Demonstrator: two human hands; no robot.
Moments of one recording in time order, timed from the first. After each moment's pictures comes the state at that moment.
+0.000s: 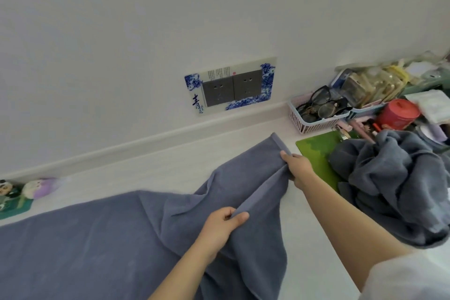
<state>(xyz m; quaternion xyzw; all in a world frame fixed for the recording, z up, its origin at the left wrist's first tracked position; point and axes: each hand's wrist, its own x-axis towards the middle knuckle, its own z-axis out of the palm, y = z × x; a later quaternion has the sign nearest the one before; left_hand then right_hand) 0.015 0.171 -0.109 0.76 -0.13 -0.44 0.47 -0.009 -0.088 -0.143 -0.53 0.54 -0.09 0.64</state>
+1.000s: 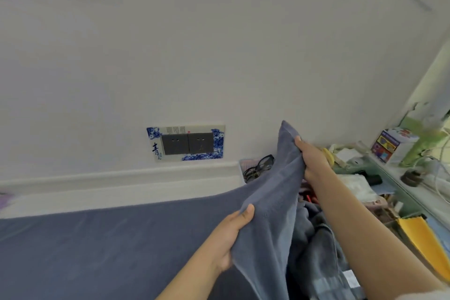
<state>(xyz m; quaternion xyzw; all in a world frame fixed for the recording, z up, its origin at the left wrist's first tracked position) -0.100 -0.012 0.019 0.49 -0.08 -0.52 0.70 -0.099 -0.257 0.070 -0.55 0.37 -0.24 0.71</state>
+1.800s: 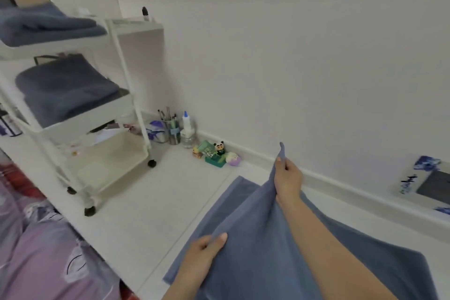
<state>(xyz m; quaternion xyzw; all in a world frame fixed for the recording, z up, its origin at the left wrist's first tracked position) 0.001 0.496 -0.029 0.74 0.18 -0.10 0.64 0.171 0.323 -0.006 -0.72 0.18 -0.12 0.66</state>
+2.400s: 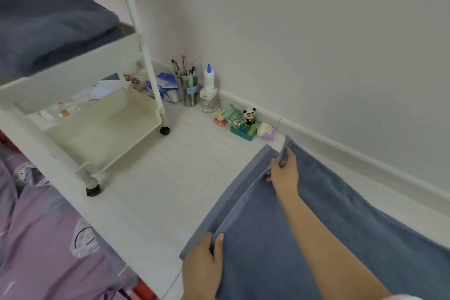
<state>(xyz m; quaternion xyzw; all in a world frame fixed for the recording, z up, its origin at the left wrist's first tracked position) 0.052 0.592 -0.140 0.90 0.24 -0.07 0.36 0.247 0.446 -0.126 -0.78 0.22 -0.01 0.58</state>
